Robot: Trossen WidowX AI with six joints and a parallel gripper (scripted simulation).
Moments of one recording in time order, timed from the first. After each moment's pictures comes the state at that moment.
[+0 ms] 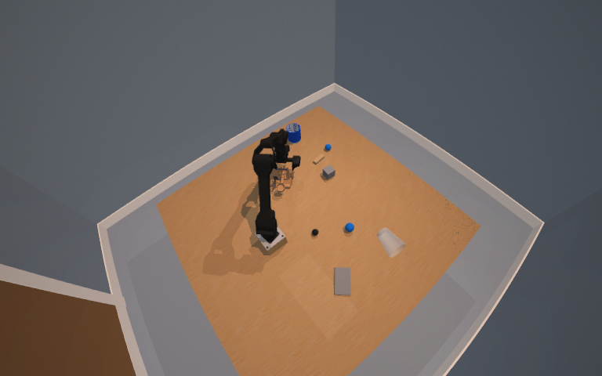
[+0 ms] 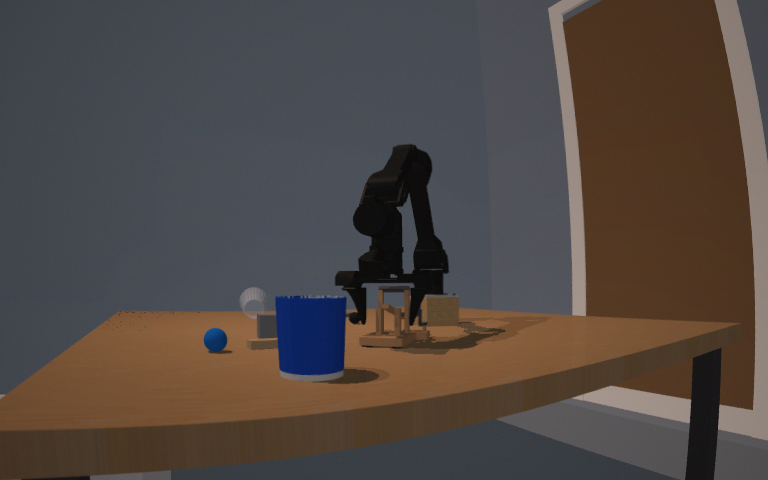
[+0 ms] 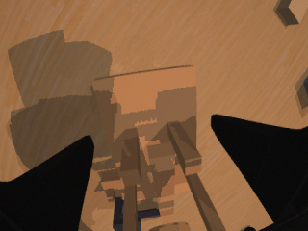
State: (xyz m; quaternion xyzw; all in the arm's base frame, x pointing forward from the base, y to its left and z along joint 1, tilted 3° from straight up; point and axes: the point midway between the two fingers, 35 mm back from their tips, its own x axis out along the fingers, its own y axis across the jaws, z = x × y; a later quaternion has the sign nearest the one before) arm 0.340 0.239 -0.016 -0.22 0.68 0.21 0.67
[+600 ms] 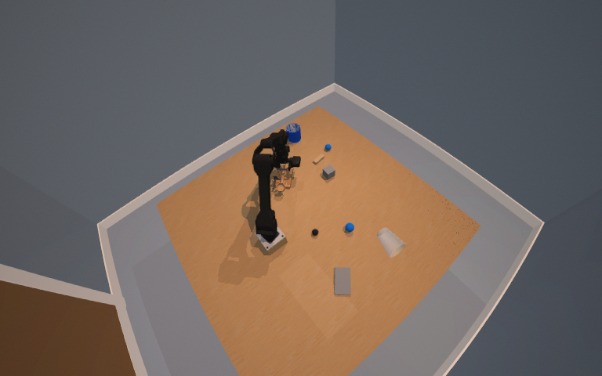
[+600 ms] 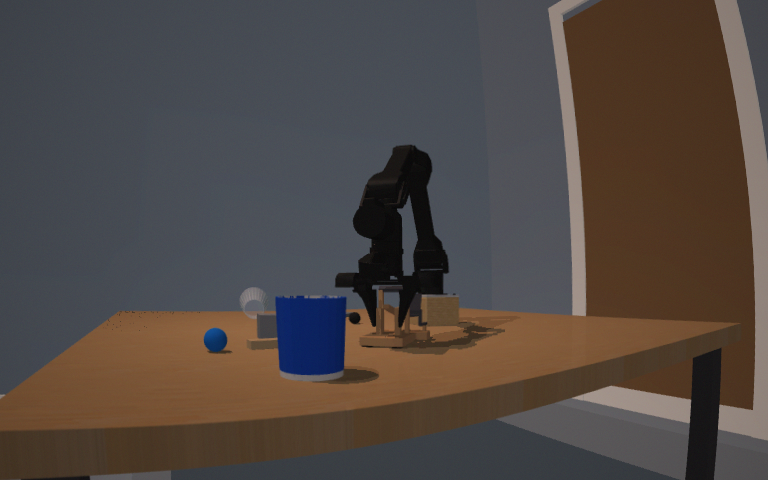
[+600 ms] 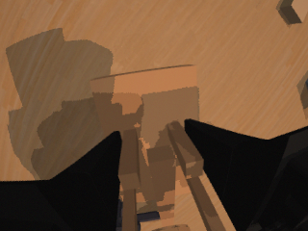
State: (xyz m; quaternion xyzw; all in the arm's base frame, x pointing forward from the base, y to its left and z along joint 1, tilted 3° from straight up) arm 0.339 0.238 -0.019 -0.22 0.68 0.21 0.67
